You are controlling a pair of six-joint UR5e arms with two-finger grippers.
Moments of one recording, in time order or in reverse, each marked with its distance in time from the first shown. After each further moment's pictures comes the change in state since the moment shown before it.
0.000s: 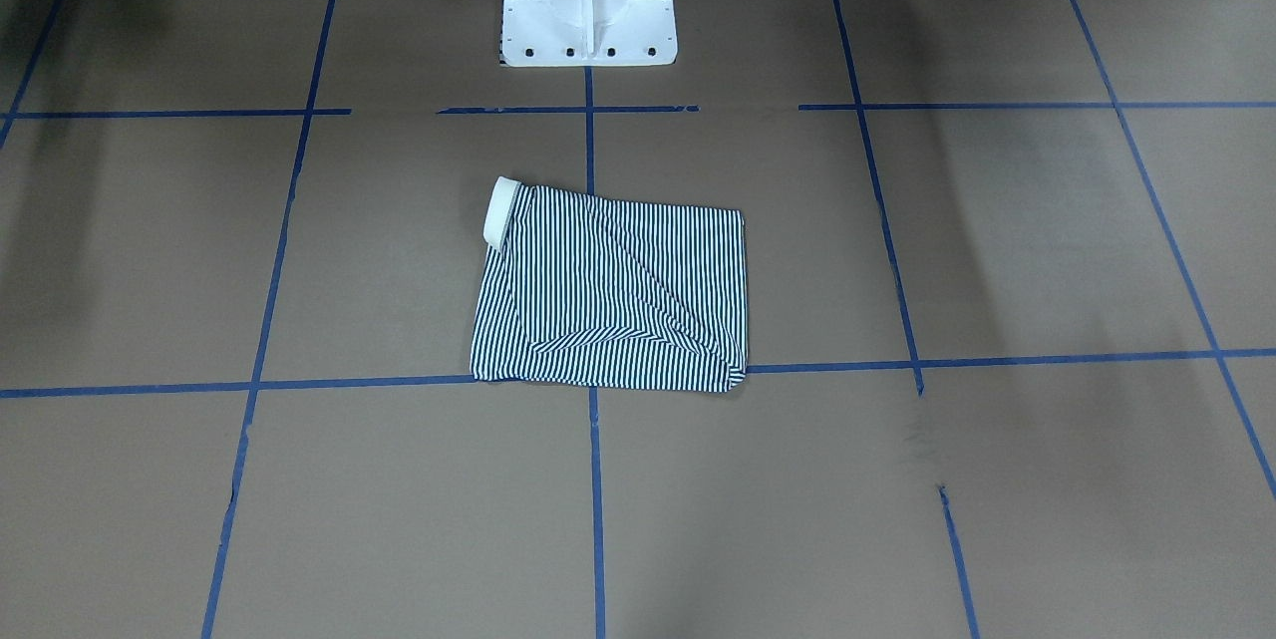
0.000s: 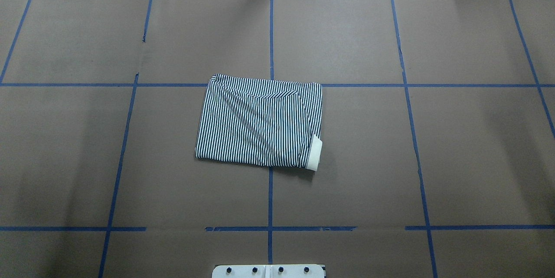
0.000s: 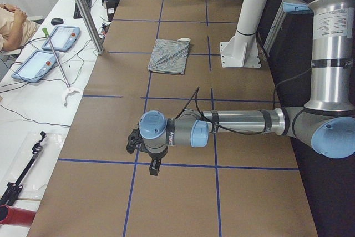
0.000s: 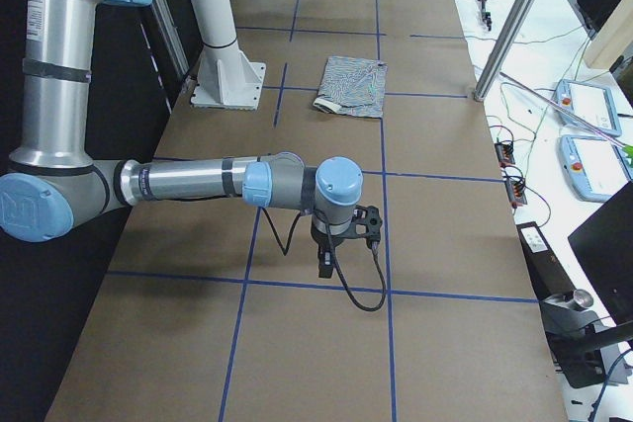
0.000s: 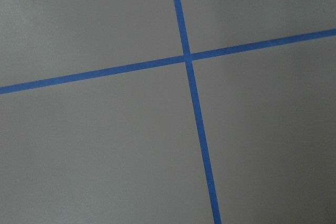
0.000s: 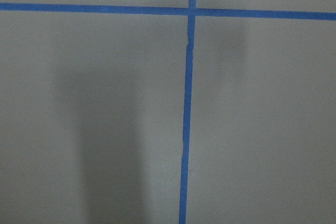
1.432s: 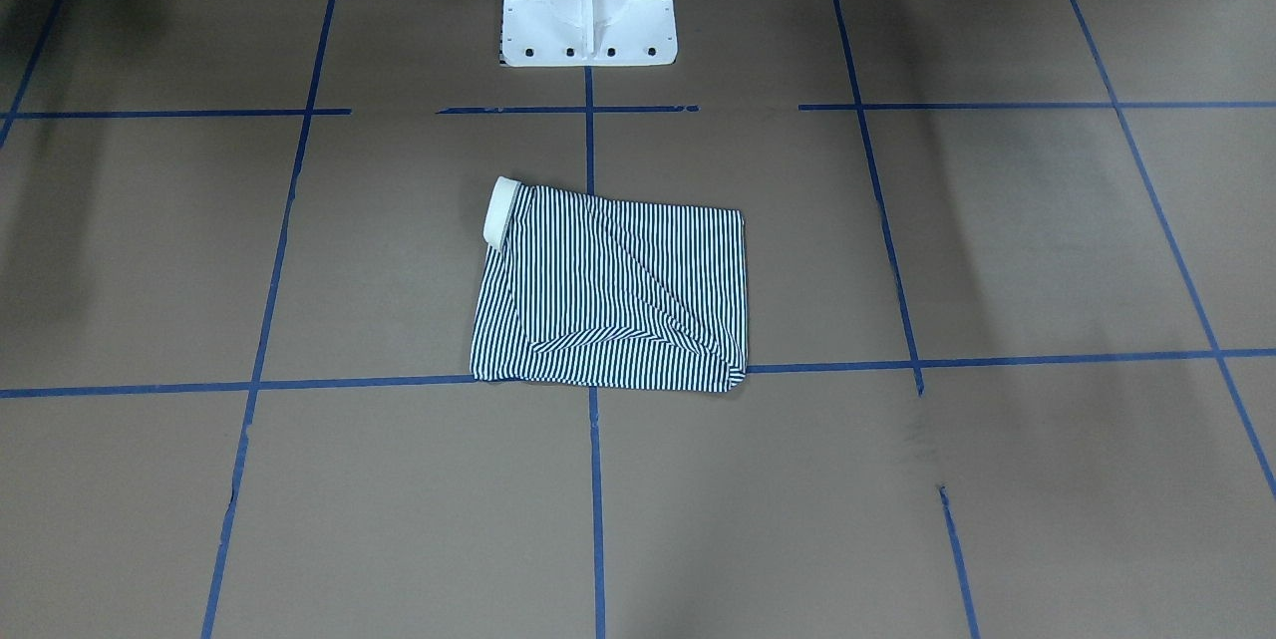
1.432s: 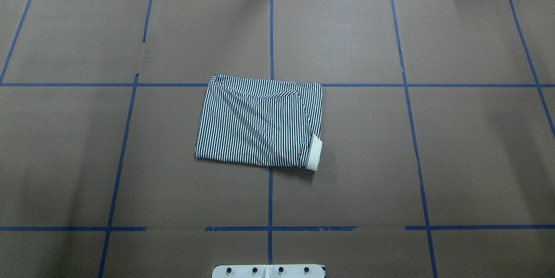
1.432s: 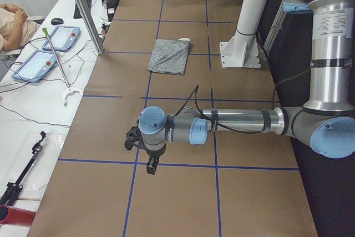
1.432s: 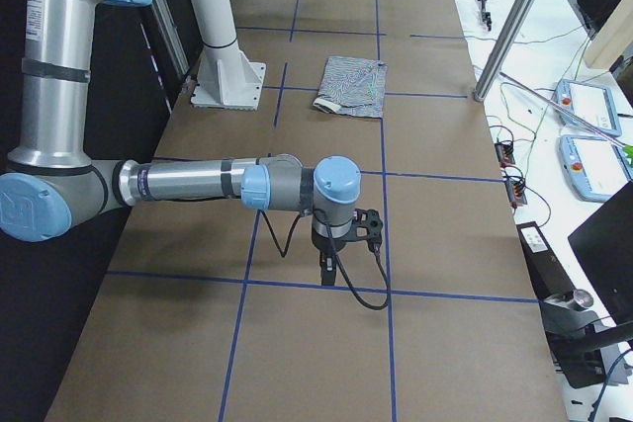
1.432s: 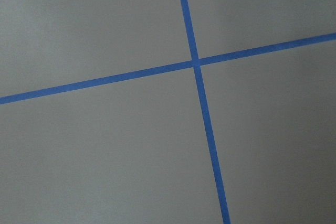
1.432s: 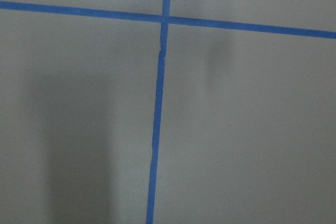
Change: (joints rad) left arm 0.003 -0.002 -0.015 -0.018 0.043 0.000; right arm 0.000 -0.012 -0.007 0.064 -0.095 -0.002
